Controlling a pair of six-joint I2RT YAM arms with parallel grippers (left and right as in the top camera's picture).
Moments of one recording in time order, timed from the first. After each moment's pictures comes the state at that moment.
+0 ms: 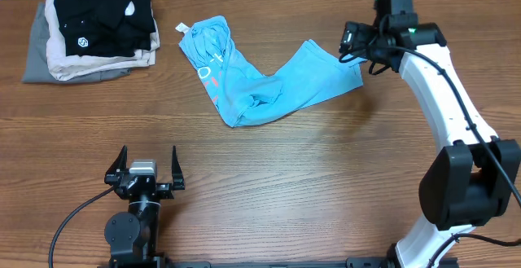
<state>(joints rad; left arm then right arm) 0.10 0.02 0.01 -0.07 0.07 0.08 0.10 1.90 1.63 -0.75 0.03 0.36</state>
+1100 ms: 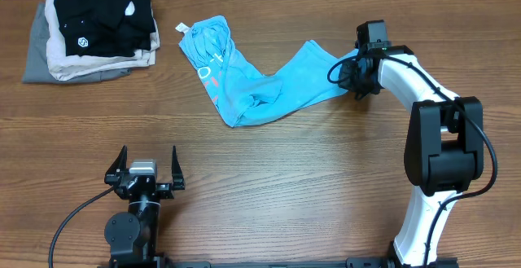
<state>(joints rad) 0.10 0.02 0.01 -0.07 0.07 0.08 0.09 2.14 1.51 -0.65 -0.01 0.37</state>
